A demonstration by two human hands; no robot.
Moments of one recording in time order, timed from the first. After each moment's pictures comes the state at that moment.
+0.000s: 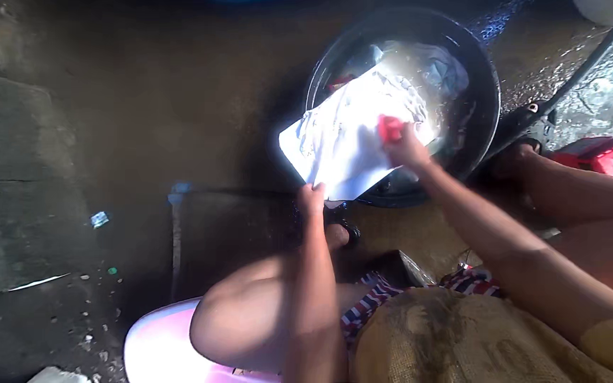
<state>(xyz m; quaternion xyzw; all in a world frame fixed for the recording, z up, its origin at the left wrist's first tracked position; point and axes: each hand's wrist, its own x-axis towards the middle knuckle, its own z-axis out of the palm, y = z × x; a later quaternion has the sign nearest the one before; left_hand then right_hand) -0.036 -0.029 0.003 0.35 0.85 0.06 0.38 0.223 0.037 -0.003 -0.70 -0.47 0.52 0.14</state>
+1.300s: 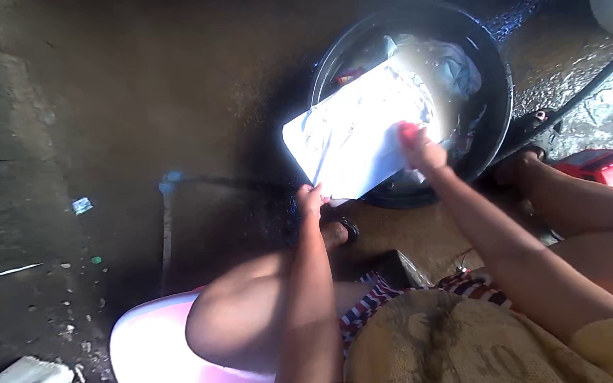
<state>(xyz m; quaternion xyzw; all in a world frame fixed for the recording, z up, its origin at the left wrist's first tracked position) -0.045 -0.039 -0.022 0.16 0.84 0.22 0.48 0.236 0.038 -0.013 -0.76 -0.51 0.40 -0.04</state>
